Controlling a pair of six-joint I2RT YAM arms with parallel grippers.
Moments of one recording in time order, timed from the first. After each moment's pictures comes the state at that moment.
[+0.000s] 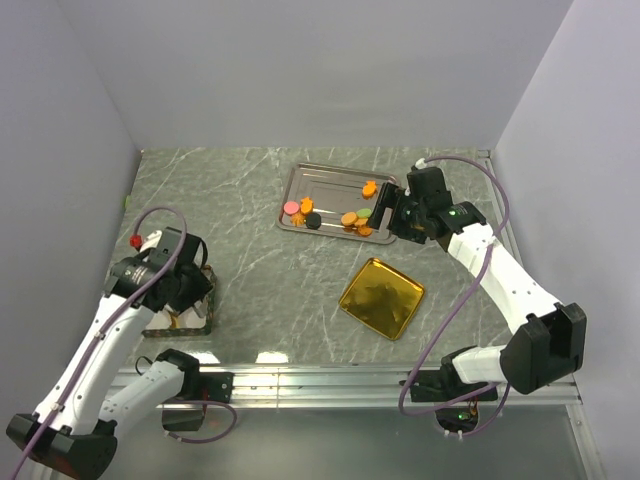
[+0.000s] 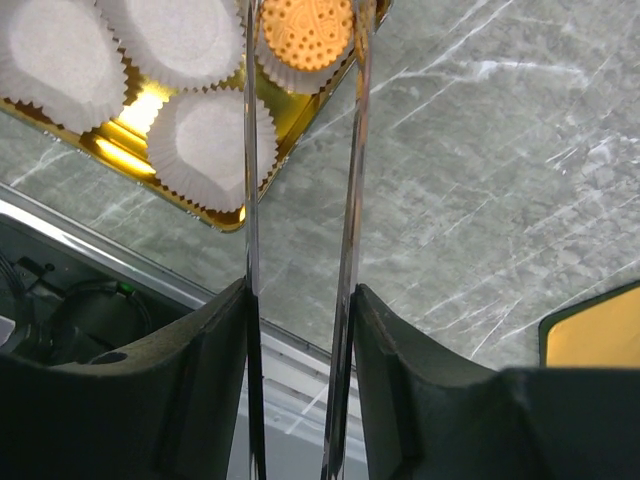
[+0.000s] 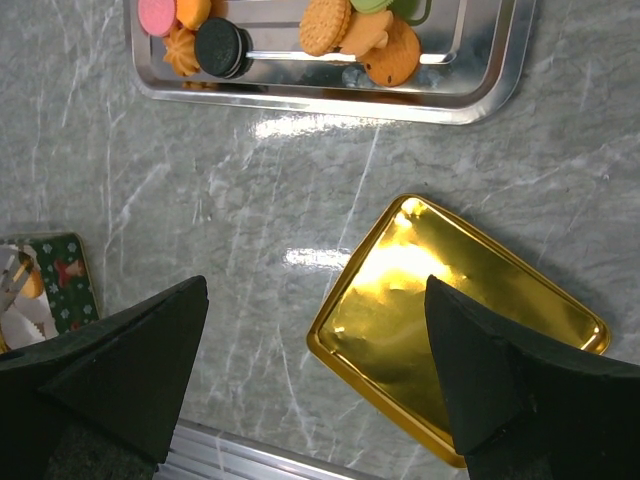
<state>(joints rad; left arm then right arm) -0.35 0.85 1.00 -1.29 -0.28 -1.02 0.36 1.33 1.18 -0.66 -0.05 0.61</state>
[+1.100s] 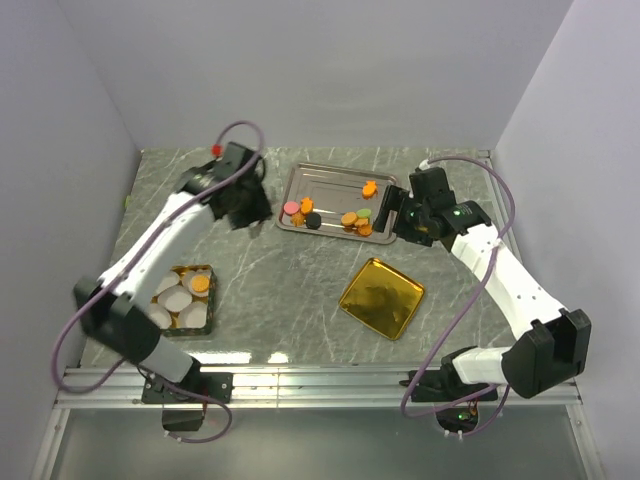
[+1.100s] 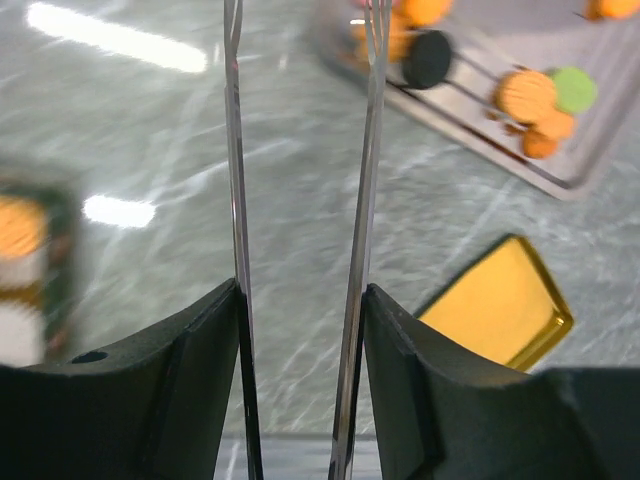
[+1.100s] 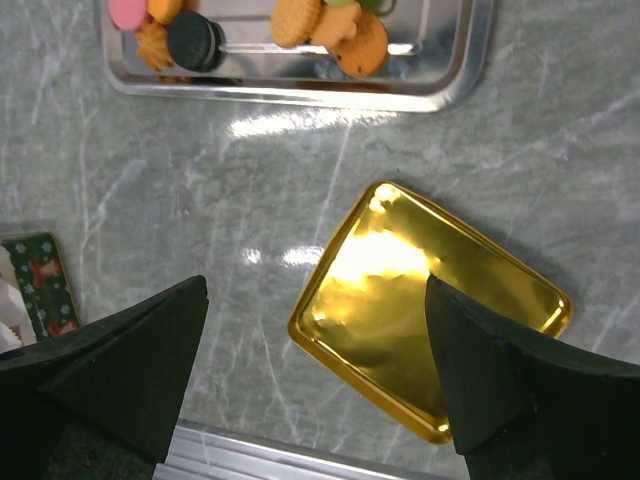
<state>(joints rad) -0.44 1.46 1.52 -1.03 -0.18 -0.77 0.36 1.31 1.20 -0.74 0.00 0.59</state>
